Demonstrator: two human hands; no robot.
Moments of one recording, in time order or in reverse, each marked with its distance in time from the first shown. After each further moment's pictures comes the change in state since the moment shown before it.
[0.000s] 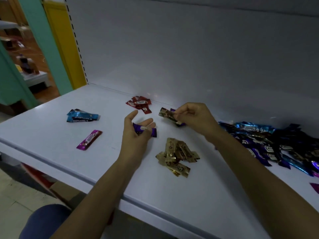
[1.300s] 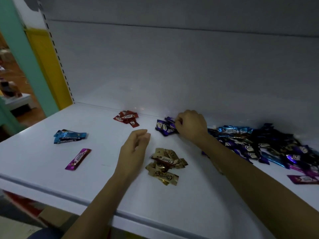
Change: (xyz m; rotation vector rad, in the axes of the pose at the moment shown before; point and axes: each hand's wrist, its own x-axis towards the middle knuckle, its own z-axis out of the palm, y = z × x) left_hand -0.006 -0.005 0.009 0.464 -0.103 0.134; right_hand 0.019 0.038 -0.016 -0.899 0.253 -0.066
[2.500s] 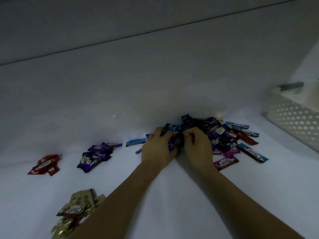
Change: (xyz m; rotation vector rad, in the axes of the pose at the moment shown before) left_hand 0.038 0.027 0.277 0.866 -0.412 0.617; right_hand -0.121 0.179 -0.042 0.633 0.465 0.645
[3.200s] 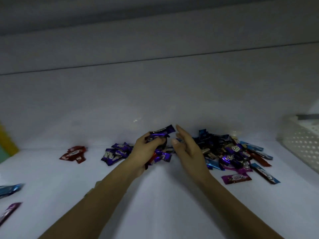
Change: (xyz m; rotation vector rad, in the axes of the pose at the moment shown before) left_hand -0.038 -0.007 -0.104 -1.260 0.054 -0.557; right_hand -0.032 -0.068 0.000 0.471 -0.433 -0.124
